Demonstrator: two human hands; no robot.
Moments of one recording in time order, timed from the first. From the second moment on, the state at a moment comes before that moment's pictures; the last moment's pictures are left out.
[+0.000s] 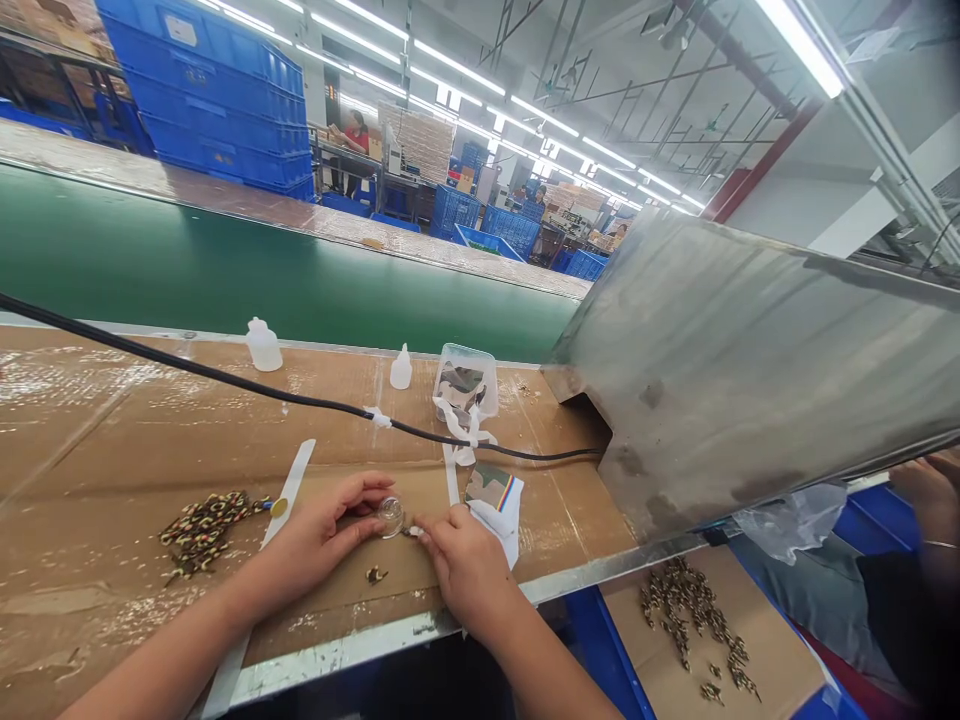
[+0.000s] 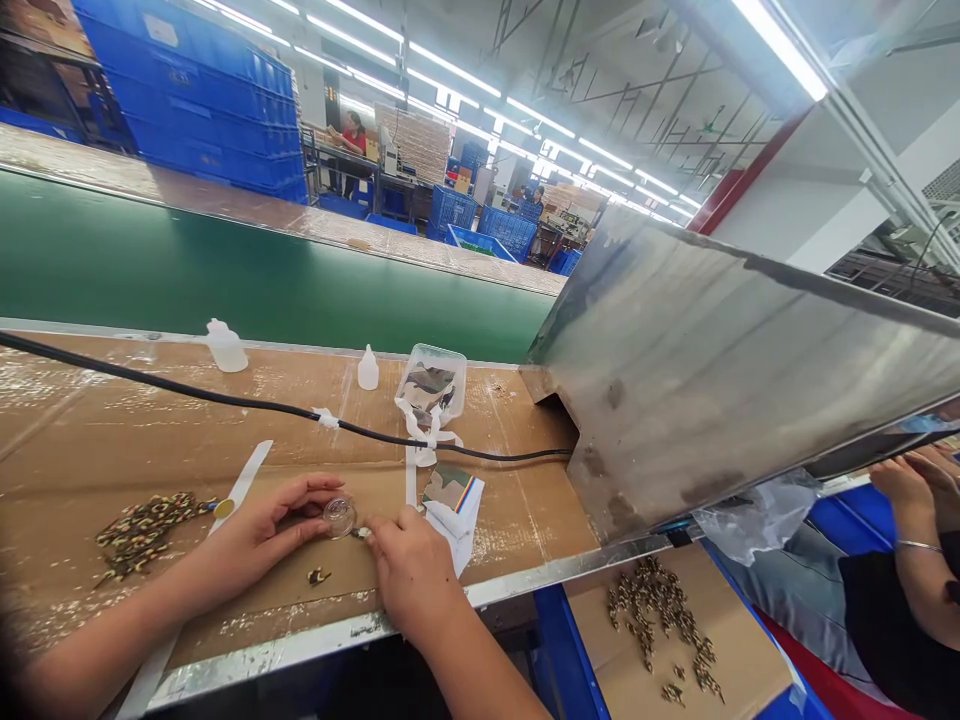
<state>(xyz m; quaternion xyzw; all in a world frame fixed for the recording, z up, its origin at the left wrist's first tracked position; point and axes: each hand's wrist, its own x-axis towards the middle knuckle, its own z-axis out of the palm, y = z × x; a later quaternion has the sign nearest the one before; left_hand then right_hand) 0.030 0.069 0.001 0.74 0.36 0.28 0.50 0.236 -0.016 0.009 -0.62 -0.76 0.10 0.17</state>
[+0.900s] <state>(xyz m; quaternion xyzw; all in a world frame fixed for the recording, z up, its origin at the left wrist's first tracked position) 0.028 0.071 0.002 0.73 0.36 0.28 0.51 0.240 0.017 0.055 -0.60 -0.79 0.12 0.03</state>
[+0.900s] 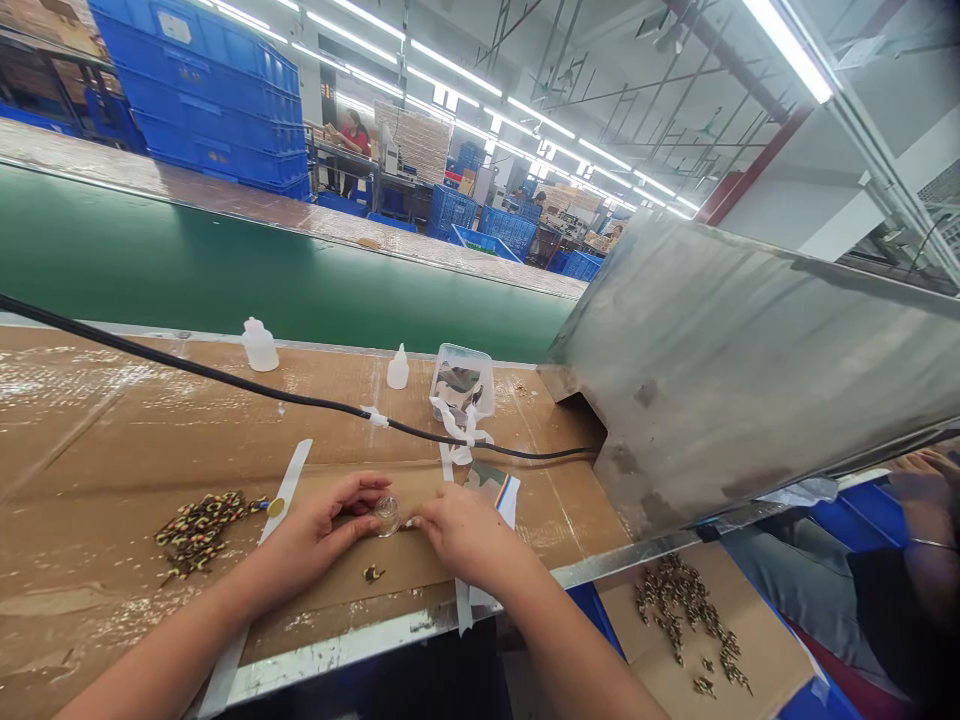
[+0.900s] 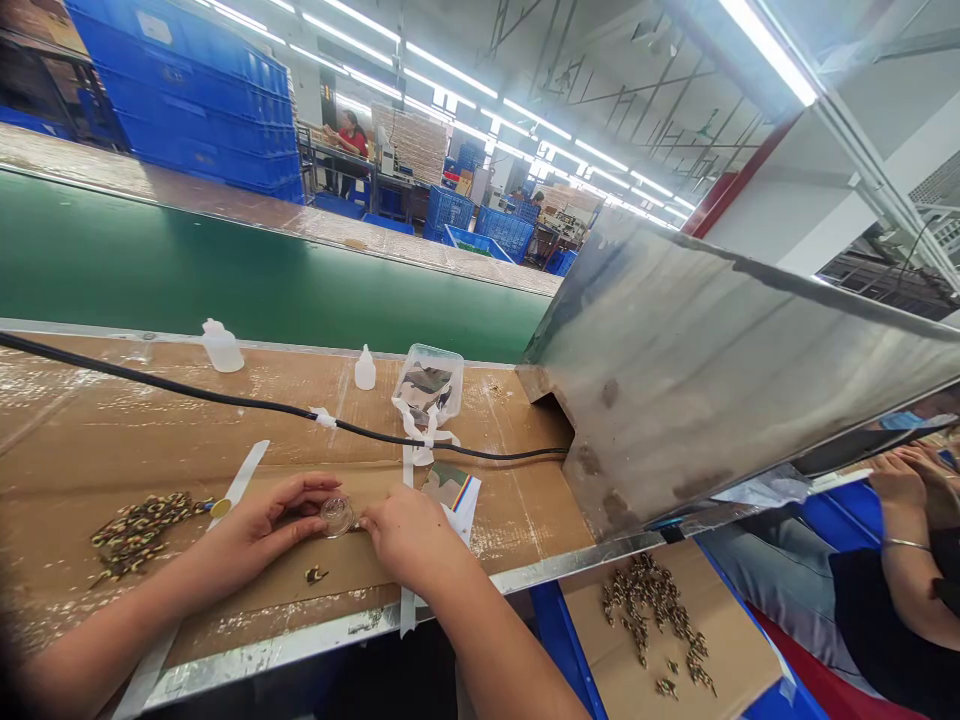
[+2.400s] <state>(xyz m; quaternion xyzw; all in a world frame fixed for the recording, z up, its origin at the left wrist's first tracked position) 0.032 0.069 0.007 0.74 0.35 0.29 0.50 0.212 -0.037 0.010 -0.64 -0.75 0.04 0.13</state>
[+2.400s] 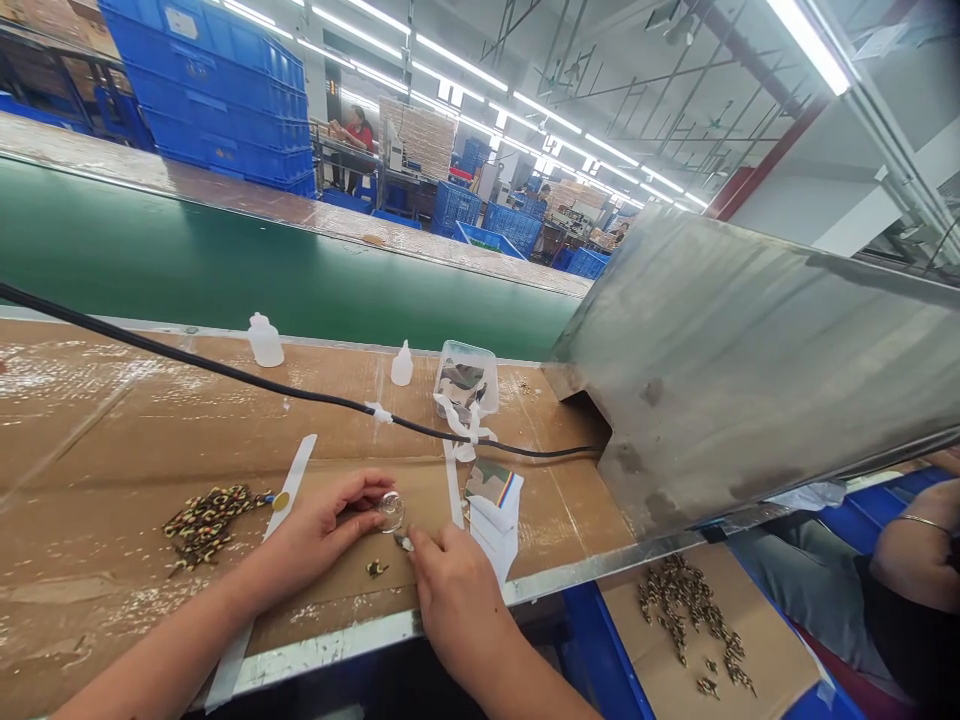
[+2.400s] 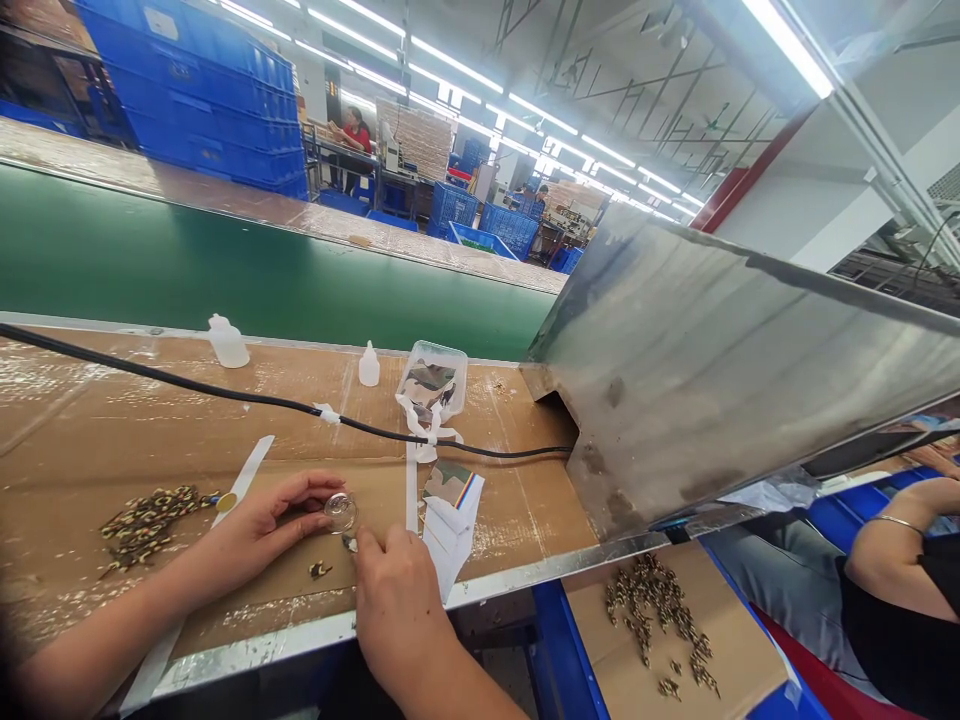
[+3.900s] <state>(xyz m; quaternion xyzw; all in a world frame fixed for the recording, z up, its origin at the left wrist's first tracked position) 0.029 0.071 -0.003 0.74 0.35 0.31 0.49 0.221 -0.022 0.021 -0.61 -0.78 0.07 0.13</state>
